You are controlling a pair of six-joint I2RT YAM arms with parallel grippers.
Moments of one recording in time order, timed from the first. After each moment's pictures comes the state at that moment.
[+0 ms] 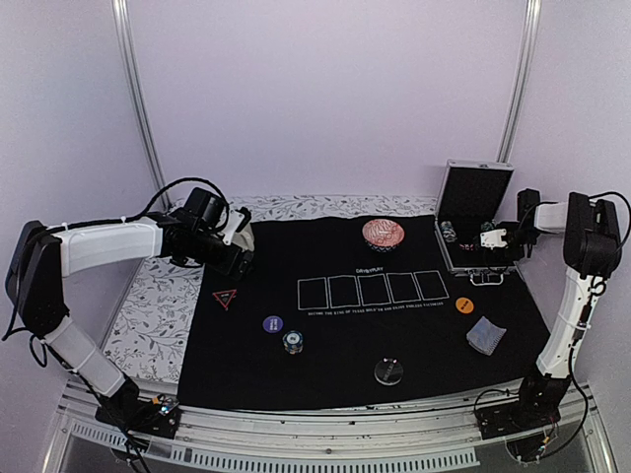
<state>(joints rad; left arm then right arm) -0.50 1.57 1.06 -0.39 -0.05 0.03 -0.24 2.05 1.38 -0.32 -0.08 -1.74</state>
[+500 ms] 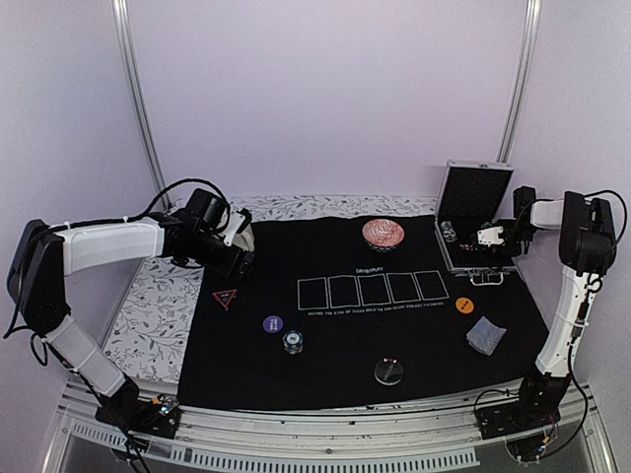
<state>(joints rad) -0.50 1.58 1.06 -0.39 -0.05 0.03 -0.22 2.11 1.46 -0.36 -0.06 -1.74</state>
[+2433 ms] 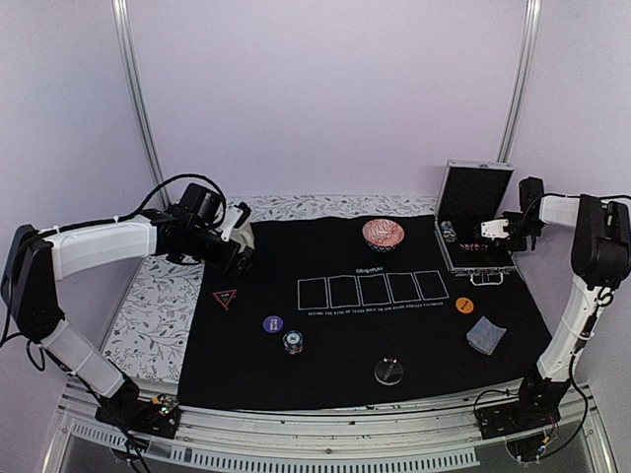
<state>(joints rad) -0.50 1.53 1.06 -0.41 -0.01 0.03 -0.20 1.91 1.35 -0.43 -0.08 -1.67</state>
